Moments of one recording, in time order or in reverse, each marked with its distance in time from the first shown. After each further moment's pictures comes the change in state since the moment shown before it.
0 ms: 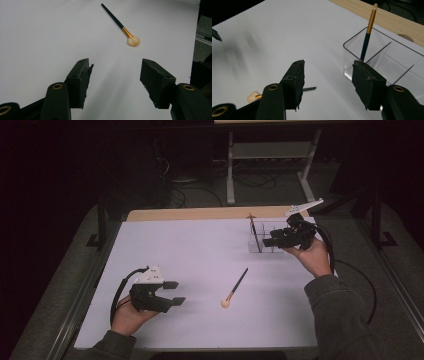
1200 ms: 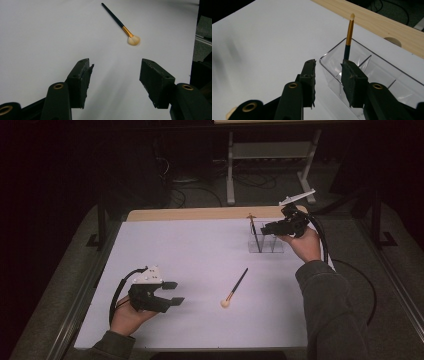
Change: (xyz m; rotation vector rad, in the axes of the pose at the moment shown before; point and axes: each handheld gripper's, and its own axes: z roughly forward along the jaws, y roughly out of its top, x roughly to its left) left arm 0.002 -0.003 -0.001 -0.001 -0.002 -0.002; right arm -0.030 0.021 0.022 0.022 -0.036 0.053
